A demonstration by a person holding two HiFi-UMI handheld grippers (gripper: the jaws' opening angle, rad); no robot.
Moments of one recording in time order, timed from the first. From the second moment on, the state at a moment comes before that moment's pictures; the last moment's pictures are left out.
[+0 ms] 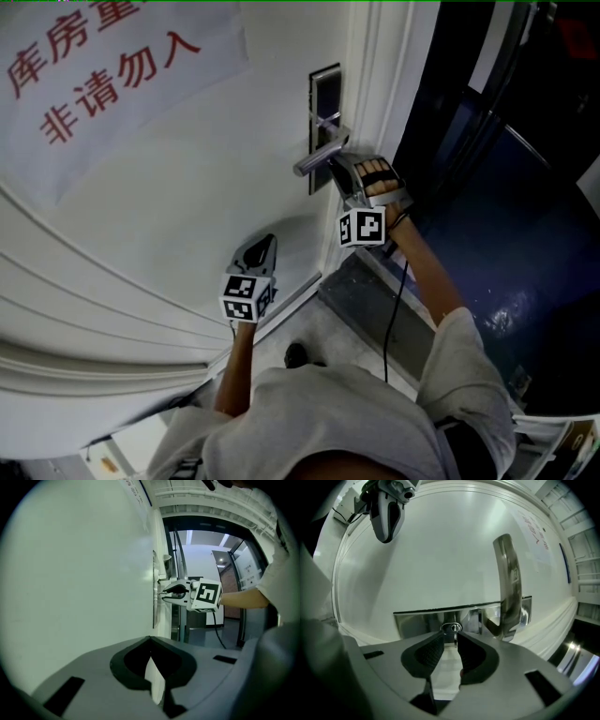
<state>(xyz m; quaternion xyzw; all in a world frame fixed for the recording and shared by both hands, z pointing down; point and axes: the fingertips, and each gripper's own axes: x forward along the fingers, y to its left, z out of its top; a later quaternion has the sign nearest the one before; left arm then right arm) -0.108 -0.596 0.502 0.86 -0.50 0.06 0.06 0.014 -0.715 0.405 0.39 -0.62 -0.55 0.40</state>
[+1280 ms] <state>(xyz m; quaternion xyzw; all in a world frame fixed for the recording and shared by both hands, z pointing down) -0.098 -0.603 0.499 0.86 -0.50 0.06 0.06 0.018 -0.709 0.398 0.41 -0.59 -0.58 0.38</state>
